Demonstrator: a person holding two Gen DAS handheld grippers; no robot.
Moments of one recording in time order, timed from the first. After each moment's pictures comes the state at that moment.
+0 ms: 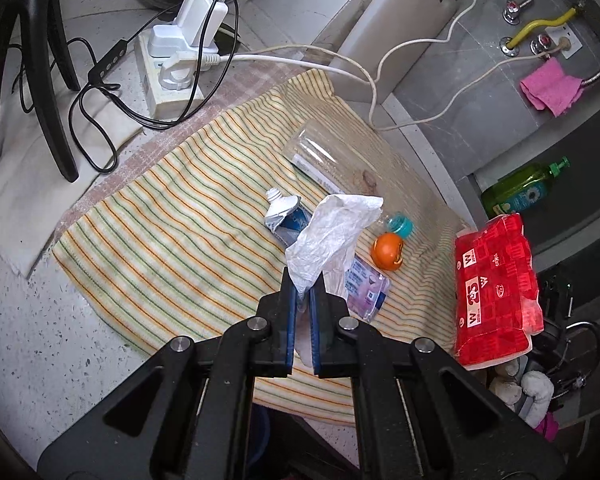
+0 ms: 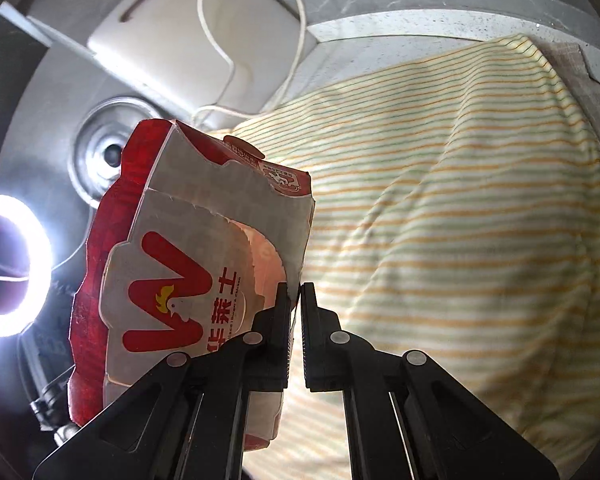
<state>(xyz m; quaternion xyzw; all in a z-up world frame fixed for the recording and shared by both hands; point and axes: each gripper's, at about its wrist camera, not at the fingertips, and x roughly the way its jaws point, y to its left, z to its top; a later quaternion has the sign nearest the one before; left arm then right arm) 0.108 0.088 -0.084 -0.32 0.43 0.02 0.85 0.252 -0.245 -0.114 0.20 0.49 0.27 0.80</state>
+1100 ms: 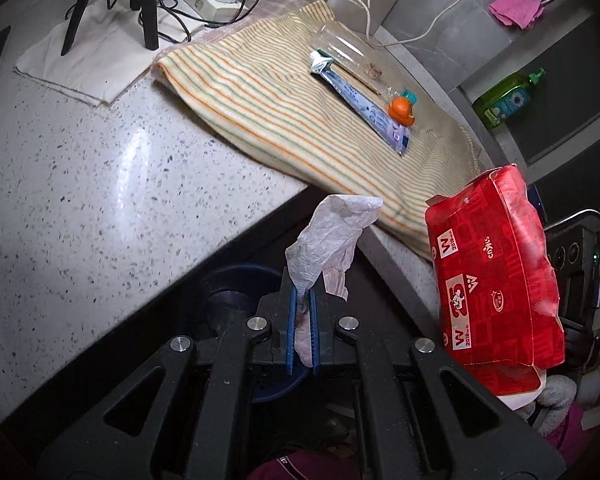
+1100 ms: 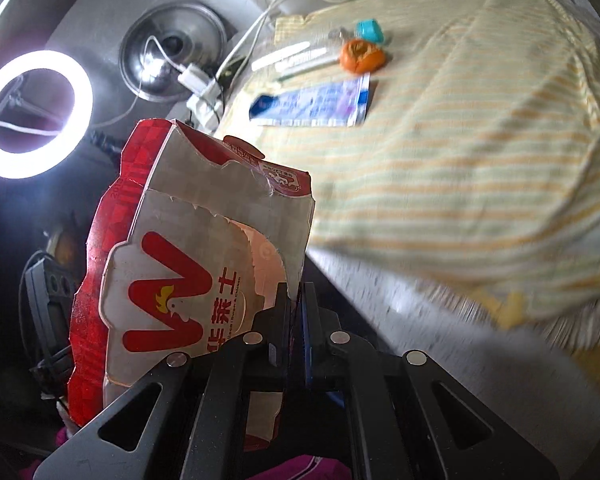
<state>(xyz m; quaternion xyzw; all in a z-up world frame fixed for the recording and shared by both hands) -0.045 0.078 -0.131 -0.27 0.49 -0.03 0.83 0.070 -0.168 -0.165 0.15 0.53 0.31 0.78</state>
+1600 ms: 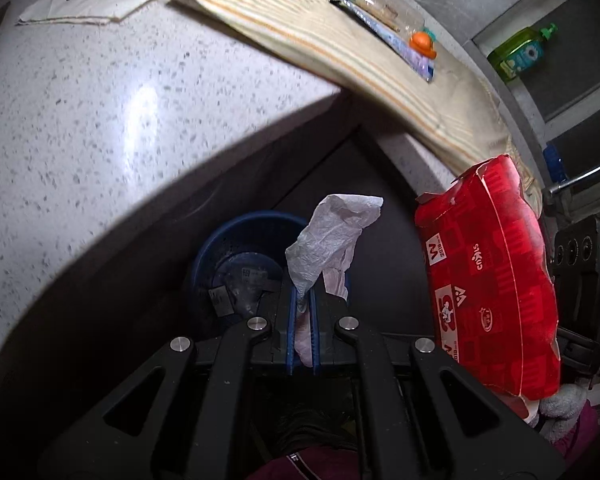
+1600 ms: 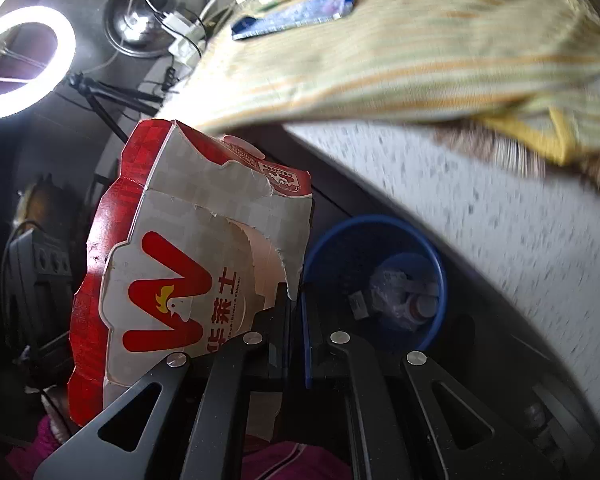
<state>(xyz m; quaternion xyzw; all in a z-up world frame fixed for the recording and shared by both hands) -0.075 0.065 -0.184 -0.23 0.54 -0.03 0.81 0.016 -0.148 -0.227 0.13 0.56 0.29 0.76</state>
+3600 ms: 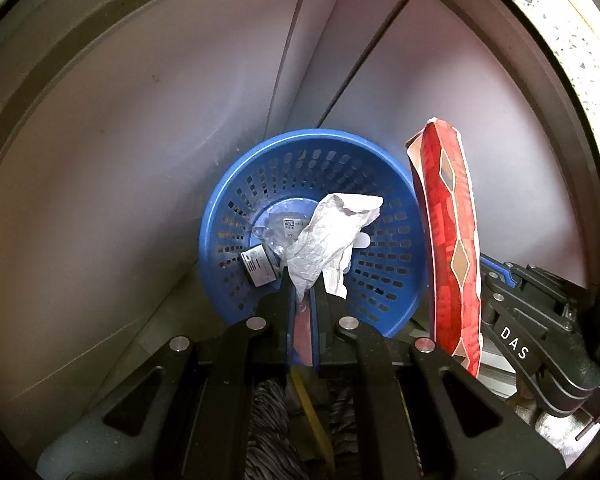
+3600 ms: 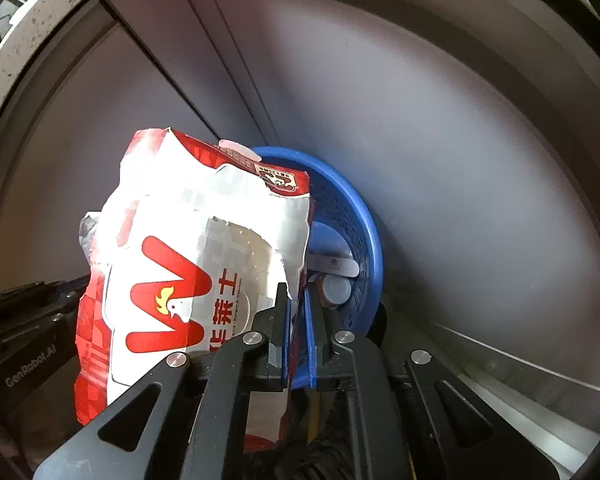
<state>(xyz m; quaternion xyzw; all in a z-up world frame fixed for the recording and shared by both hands) -0.058 0.022 -0.290 -0.14 0.64 0.01 0.76 -0.015 -0.105 -0.337 -0.02 0.61 0.15 0.78</state>
